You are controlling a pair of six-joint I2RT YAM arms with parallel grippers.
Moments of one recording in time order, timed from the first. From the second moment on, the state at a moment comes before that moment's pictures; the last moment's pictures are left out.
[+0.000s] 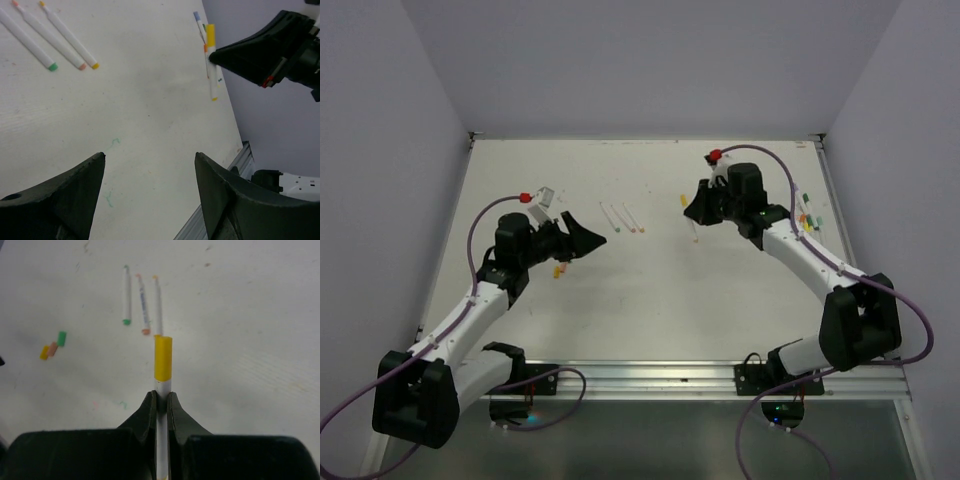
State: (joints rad) left arm -0.21 1.02 0.53 0.11 0.55 -0.70; right arm 0.32 1.44 1.06 -0.21 -0.22 0.25
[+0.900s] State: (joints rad) left arm -0.35 1.02 0.54 0.20 0.44 -0.77; right arm 0.72 1.58 1.01 0.15 -0.52 0.44
